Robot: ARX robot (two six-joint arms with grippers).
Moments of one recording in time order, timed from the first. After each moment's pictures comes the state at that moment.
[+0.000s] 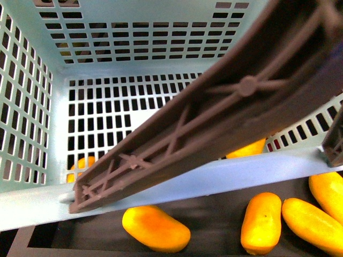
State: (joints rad) left arm -0.60 1.43 1.13 -0.22 0.41 -0.87; right arm 0.20 1.15 0.67 0.32 0.10 0.01
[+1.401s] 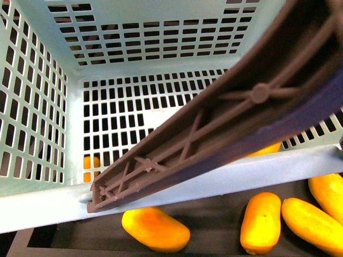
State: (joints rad) left arm -0.60 1.43 1.13 -0.22 0.42 -0.87; right arm 0.00 0.44 0.02 0.42 0.00 0.00
